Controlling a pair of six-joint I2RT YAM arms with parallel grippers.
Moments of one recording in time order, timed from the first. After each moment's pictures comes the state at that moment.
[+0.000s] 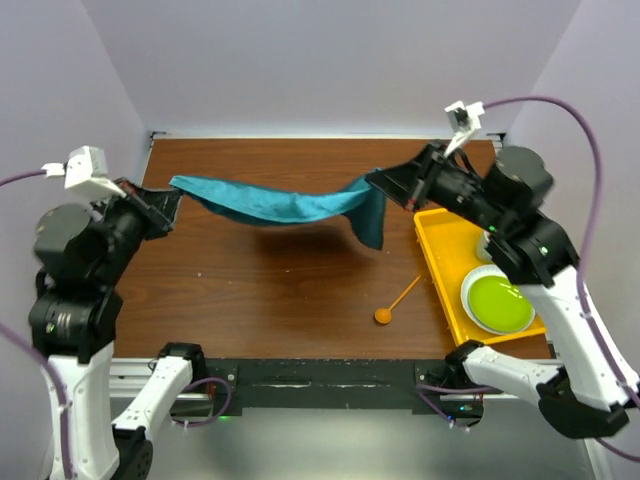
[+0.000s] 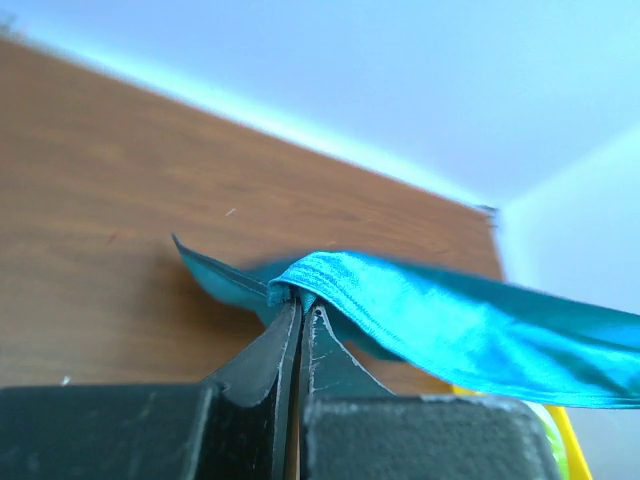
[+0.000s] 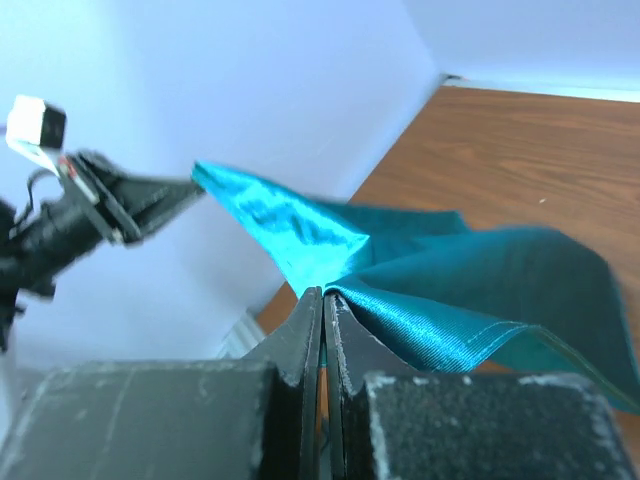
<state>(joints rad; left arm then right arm) -0.06 0.78 1.44 -0.83 0.07 -0.54 0.56 1.10 1.54 -0.45 -0.32 0.63</state>
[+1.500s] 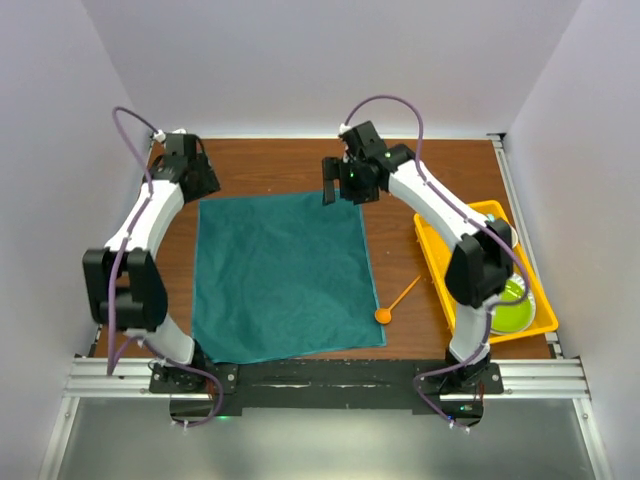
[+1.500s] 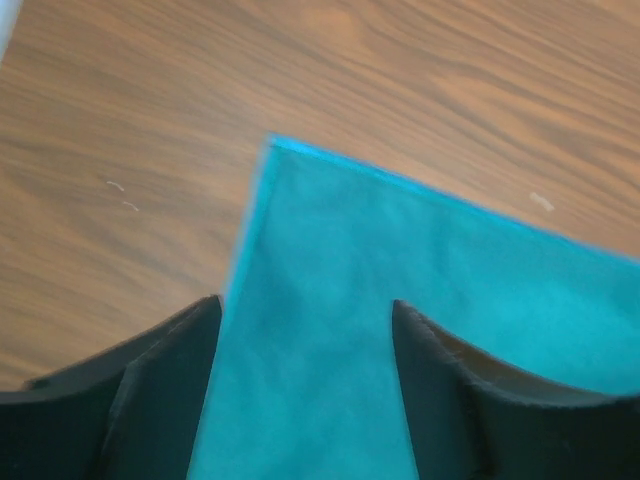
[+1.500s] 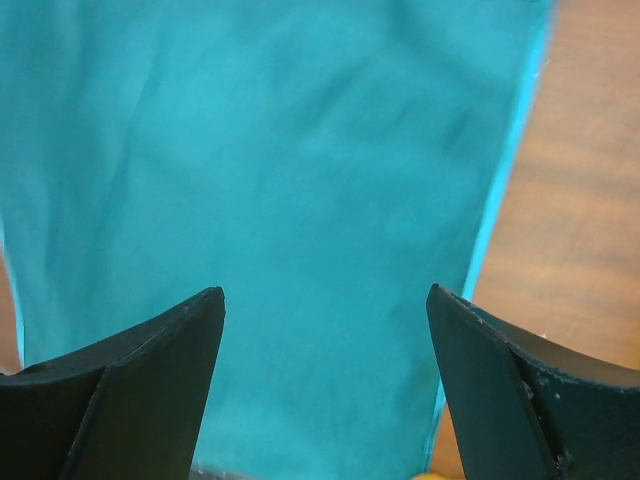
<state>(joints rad) -0.01 1.69 1.39 -0.56 -0.26 -0.38 0.52 1.97 1.87 -0.86 -0.05 0.42</state>
